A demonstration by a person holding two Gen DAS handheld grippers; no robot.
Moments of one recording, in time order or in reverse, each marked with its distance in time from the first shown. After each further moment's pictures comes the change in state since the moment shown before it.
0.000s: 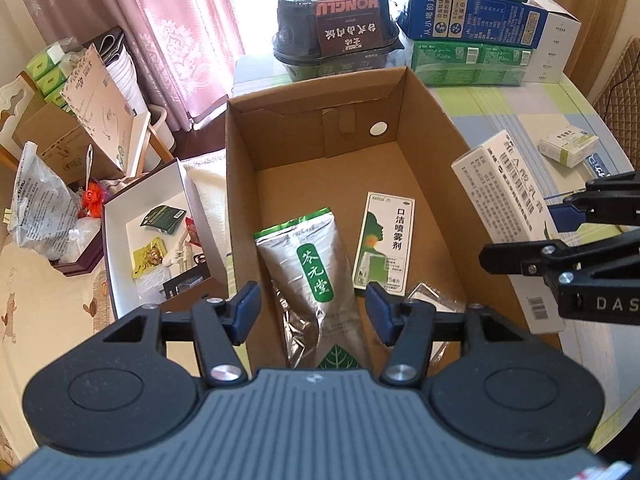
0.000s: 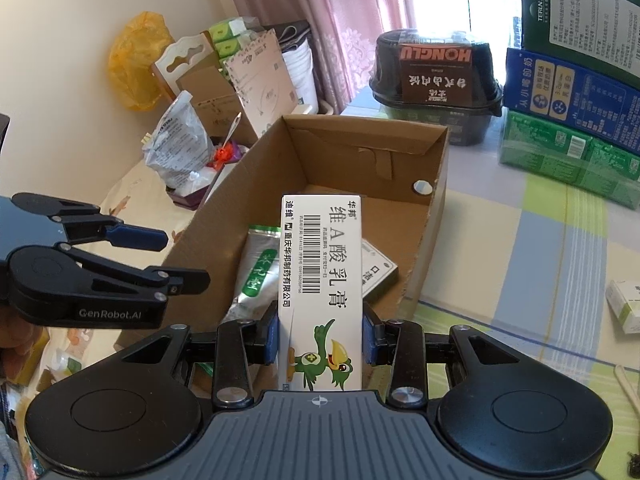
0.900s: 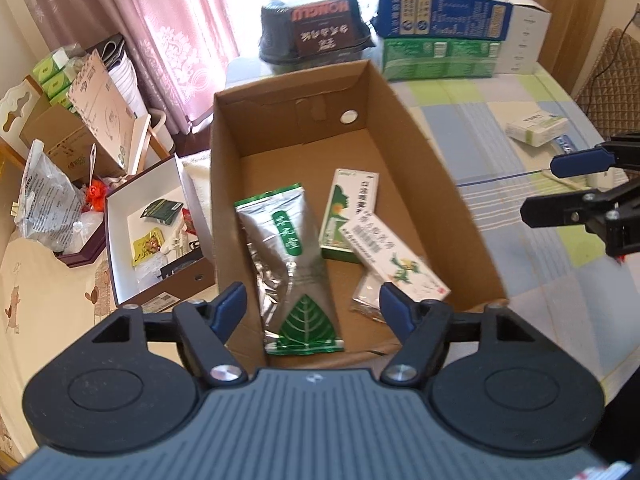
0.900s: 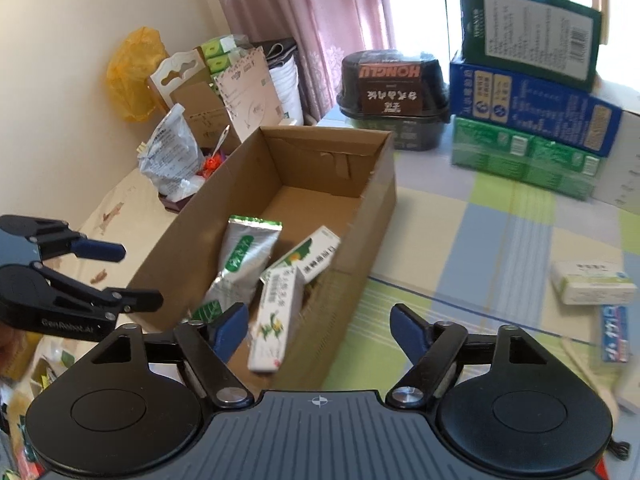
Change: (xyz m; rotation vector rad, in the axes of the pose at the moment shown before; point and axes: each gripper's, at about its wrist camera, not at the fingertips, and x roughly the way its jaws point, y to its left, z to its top) left arm -0.052 -0.038 -0.040 0.015 -0.027 -0.004; right arm -0.080 -0.028 -0.040 -0.006 -0.051 -0.046
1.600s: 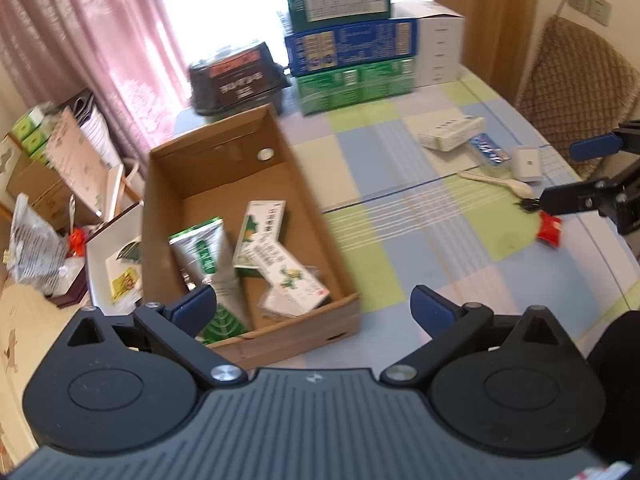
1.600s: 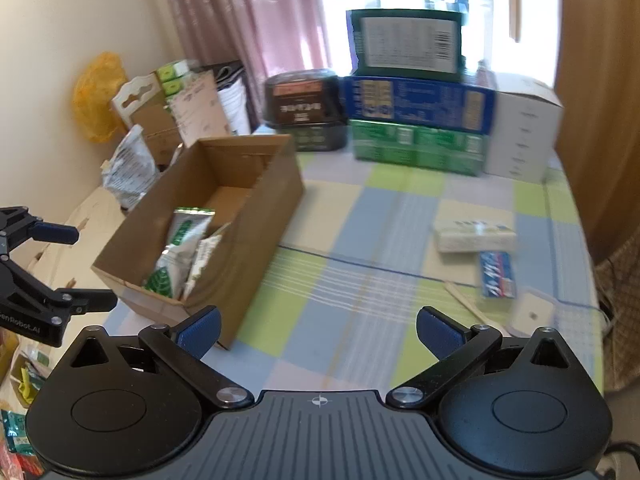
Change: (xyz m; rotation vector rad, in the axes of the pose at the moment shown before) left arm -0.062 -0.108 -0.015 0.121 -0.100 -0.042; right arm -0.120 -0.070 -0.065 0.067 -0.058 -0.127
